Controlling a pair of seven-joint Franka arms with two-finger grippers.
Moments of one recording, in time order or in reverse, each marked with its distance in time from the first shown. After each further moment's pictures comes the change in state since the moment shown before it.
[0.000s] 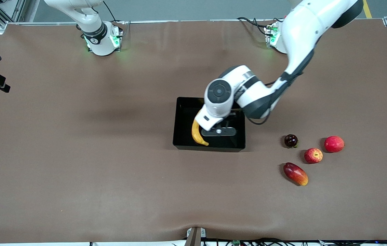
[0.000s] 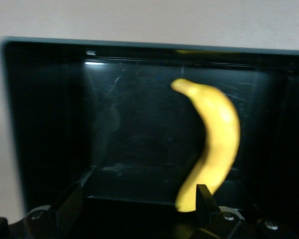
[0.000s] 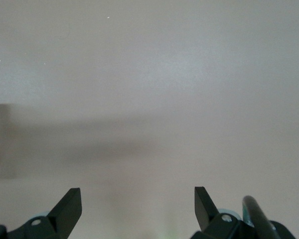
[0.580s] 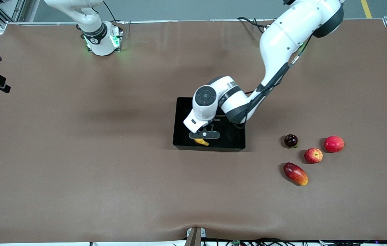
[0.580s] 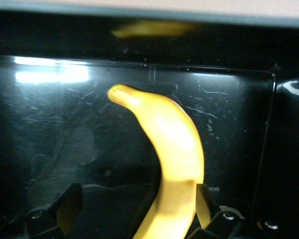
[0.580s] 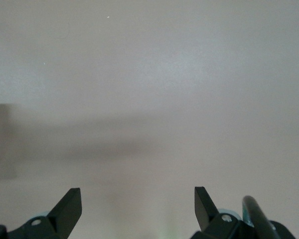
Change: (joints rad) left arm -0.191 0.109 0.189 0.006 0.000 0.248 -0.062; right arm 0.000 0.004 0.000 0.000 0.000 0.001 0.000
